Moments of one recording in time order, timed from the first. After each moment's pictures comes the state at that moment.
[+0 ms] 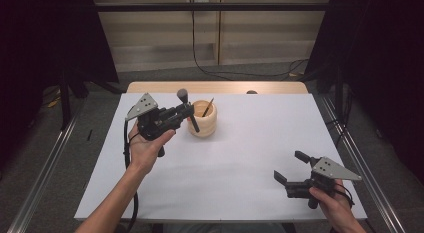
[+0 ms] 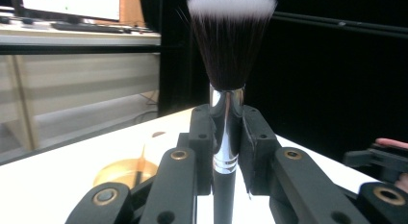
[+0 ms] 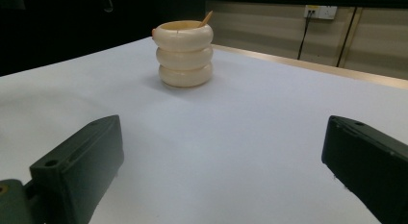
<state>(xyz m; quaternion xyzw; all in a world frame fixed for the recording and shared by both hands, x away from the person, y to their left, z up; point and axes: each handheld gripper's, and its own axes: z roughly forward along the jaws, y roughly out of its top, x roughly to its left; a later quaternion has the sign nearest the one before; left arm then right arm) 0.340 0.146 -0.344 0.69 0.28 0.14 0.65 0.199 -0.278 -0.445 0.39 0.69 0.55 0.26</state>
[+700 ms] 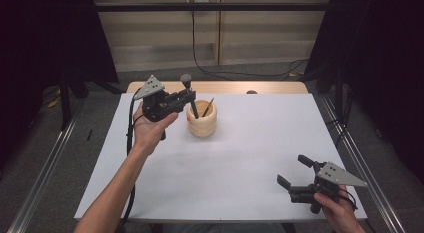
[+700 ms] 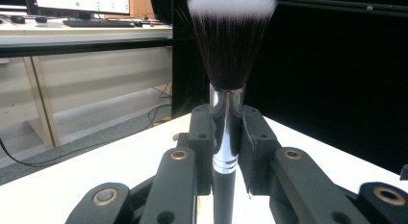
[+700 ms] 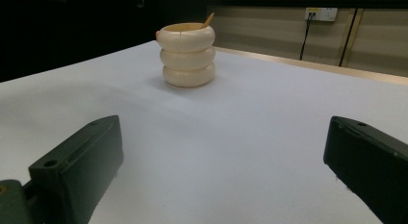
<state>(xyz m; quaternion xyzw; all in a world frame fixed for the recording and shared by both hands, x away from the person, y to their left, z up) 0.382 0.133 -0.333 0.71 0.28 0.16 0.63 0.189 -0.284 -0.449 0.39 0.68 0.56 0.26</state>
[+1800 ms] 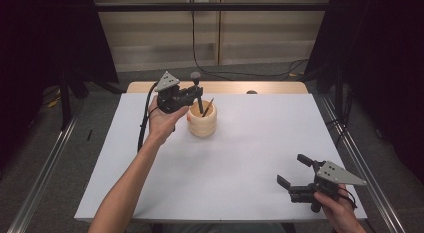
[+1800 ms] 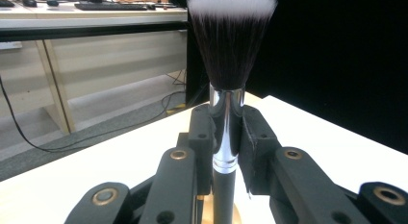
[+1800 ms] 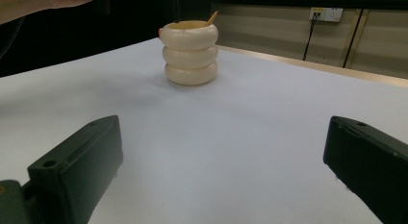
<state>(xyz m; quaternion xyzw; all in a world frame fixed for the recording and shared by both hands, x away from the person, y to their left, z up) 0.426 0.107 -0.363 0.72 0.30 0.17 0.60 0.191 -0.285 -0.449 0.38 0.69 0.56 0.26</state>
